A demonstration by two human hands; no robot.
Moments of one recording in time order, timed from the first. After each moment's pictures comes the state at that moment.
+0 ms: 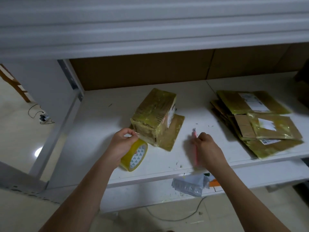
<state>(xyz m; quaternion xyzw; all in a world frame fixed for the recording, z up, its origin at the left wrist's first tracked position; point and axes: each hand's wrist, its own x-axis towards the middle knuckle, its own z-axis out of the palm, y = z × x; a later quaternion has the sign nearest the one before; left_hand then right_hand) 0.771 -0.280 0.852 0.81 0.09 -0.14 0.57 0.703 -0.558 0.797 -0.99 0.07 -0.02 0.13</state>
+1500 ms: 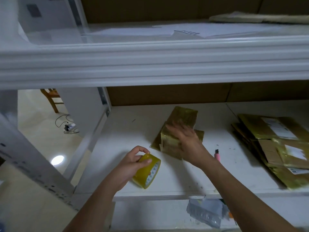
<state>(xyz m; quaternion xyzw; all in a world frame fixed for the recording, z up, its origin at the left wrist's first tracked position) 0.745 -0.221 0.856 0.73 -0.01 -0.22 0.65 0.780 -0.469 0.849 -0.94 -0.22 -0.17 0.21</state>
